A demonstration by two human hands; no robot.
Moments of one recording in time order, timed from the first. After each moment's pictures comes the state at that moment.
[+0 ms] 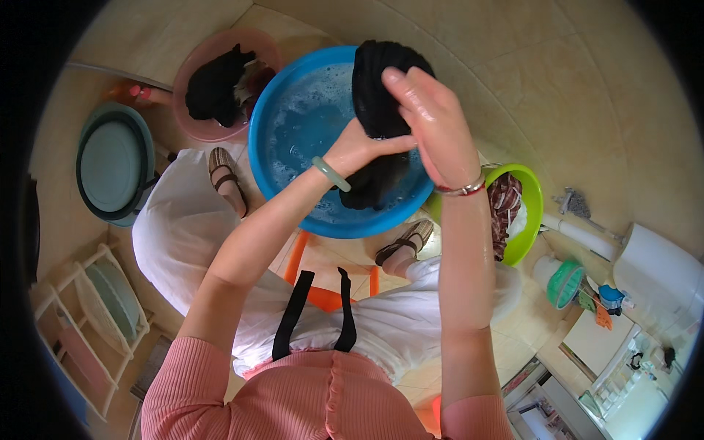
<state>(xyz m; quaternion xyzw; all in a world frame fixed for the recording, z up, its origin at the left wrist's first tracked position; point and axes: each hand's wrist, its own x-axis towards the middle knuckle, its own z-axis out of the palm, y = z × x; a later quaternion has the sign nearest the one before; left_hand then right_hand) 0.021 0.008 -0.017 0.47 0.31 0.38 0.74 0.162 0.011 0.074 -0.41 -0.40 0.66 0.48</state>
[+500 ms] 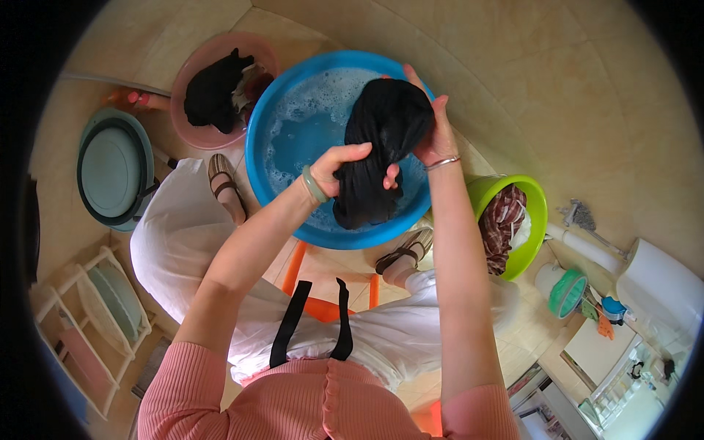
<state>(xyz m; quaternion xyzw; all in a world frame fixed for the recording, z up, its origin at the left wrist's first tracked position) 0.005 0.005 -0.081 0.07 0.02 0.21 0.97 0.201 0.040 -0.058 -0.24 -0.27 0.77 0.52</state>
